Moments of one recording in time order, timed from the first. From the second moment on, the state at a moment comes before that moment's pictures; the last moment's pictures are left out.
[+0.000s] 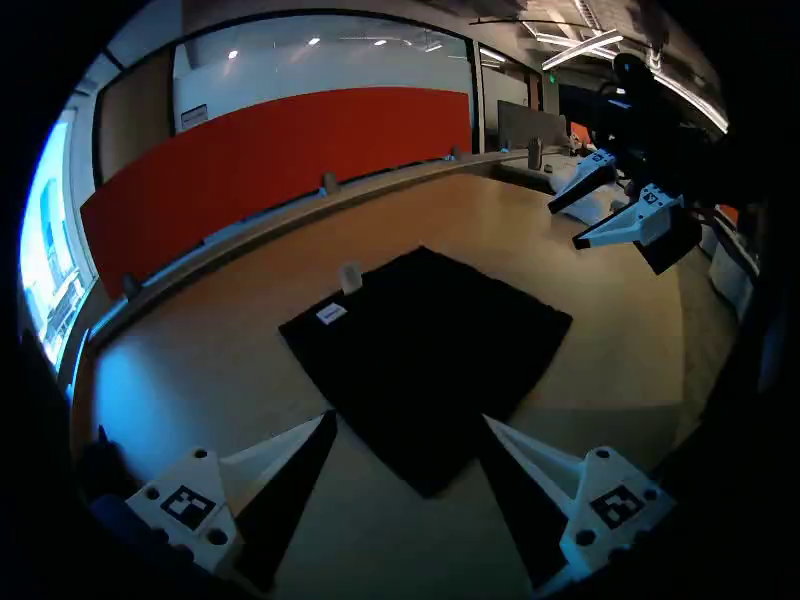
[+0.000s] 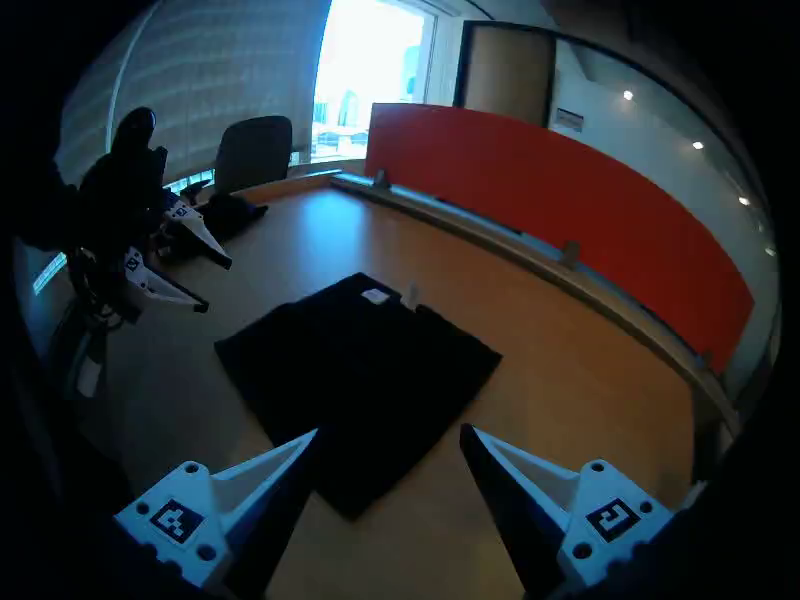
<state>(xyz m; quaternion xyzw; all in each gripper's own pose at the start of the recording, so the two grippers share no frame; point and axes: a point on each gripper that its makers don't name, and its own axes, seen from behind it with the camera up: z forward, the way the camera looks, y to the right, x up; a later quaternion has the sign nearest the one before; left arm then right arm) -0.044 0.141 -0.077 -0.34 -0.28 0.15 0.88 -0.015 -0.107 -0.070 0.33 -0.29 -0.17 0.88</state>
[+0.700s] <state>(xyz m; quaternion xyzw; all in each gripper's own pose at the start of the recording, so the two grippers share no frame) -0.108 0.146 -0.090 -0.37 -0.34 0.15 0.85 -0.098 -0.103 -0.099 0.35 -0.36 -0.18 0.85</state>
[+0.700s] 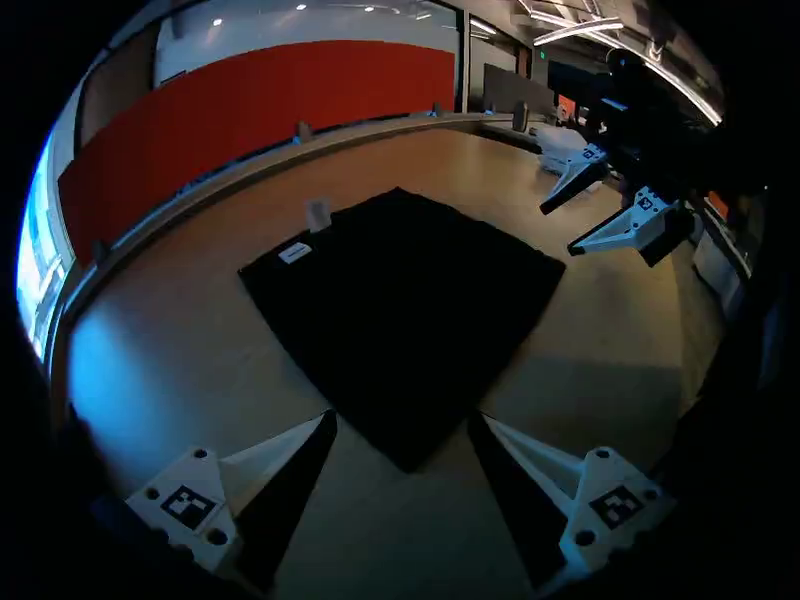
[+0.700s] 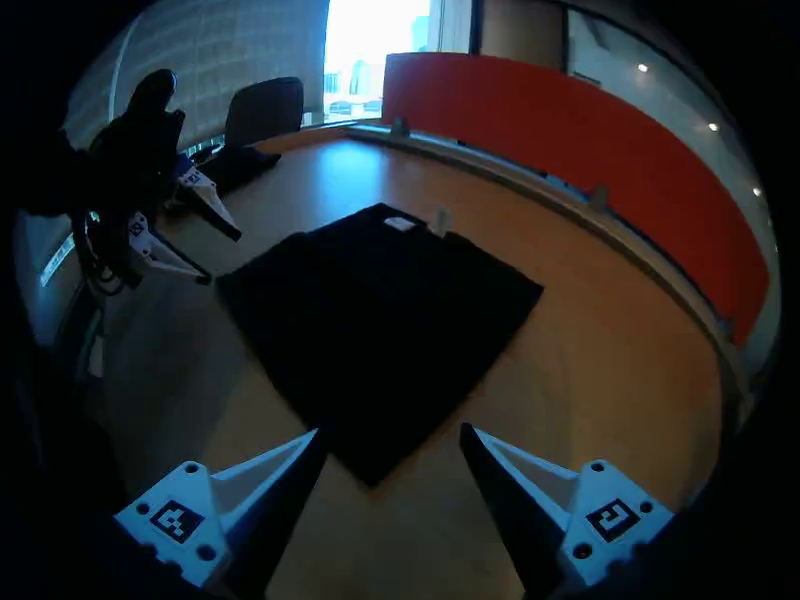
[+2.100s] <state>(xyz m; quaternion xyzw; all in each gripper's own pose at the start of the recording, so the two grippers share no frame) -0.142 0.145 -0.095 -0.37 -0.39 0.17 0.83 -0.135 -0.107 -0.112 0.38 -0.39 -0.18 0.82</state>
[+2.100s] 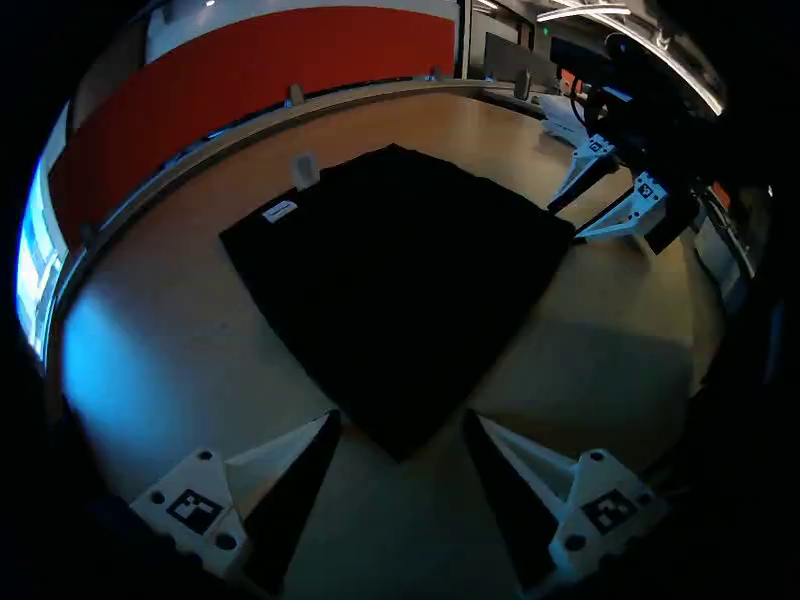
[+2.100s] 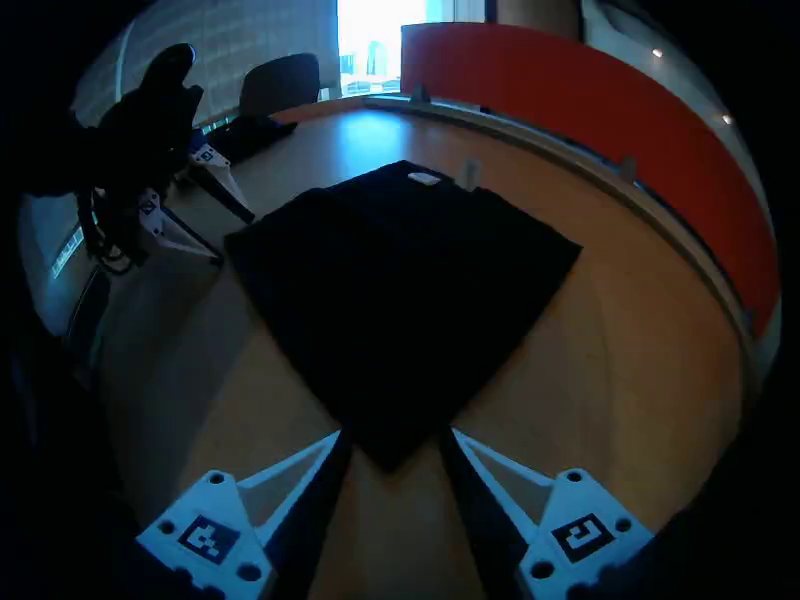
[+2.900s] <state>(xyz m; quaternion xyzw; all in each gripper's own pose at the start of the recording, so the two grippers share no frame) -0.141 0.144 -0.093 -0.34 -0.40 0.17 0.83 -0.136 -0.114 -0.112 0.37 -0.40 -0.16 0.82</state>
